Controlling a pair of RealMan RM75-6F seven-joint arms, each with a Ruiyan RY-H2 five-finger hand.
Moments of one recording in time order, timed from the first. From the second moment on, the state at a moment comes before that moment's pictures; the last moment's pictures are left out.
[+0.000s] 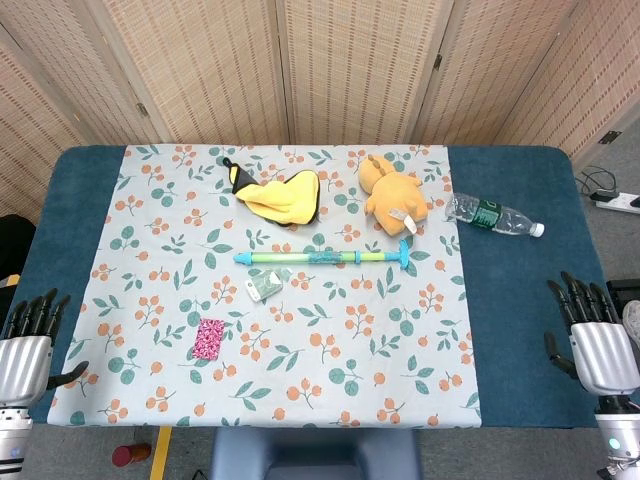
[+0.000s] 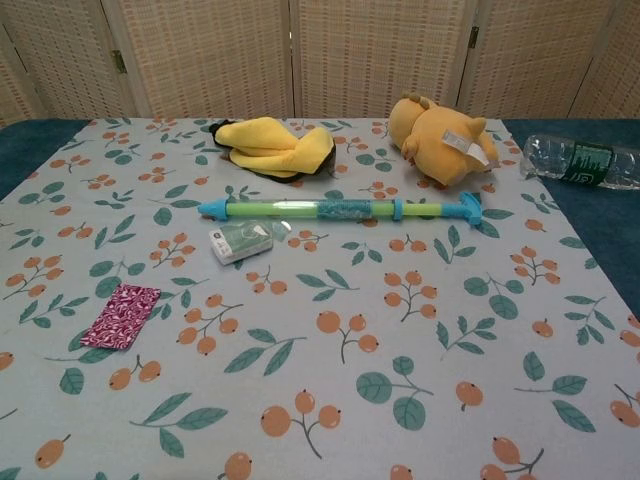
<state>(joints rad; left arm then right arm) -0.10 -1.17 -0.06 -1.62 1.43 1.47 0.24 0.07 -1.12 0.06 -1.61 -1.50 1.48 -0.07</state>
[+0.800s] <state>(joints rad) -0.12 -1.17 -0.05 -1.61 1.49 1.46 0.17 0.06 -1.11 0.06 -1.60 -1.51 1.51 -0.04</state>
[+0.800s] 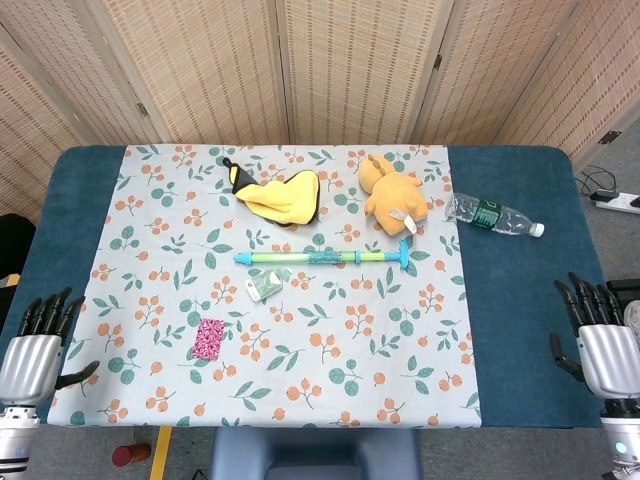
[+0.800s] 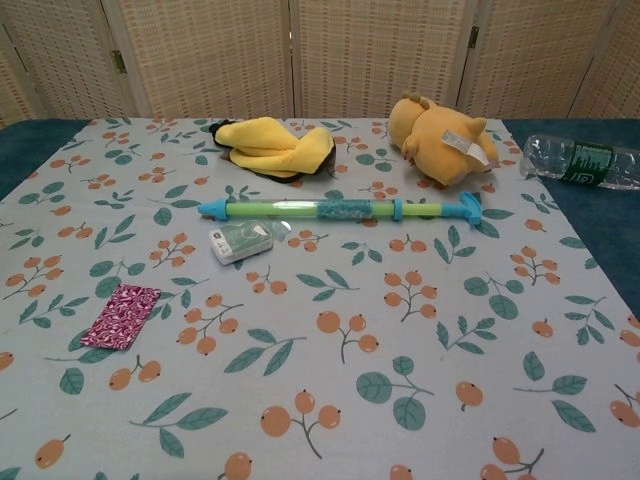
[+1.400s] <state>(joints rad) -0.30 -1.18 -0.03 -1.58 1.61 1.24 0.05 0.05 -1.09 0.06 -1.61 -1.52 1.53 -0.03</state>
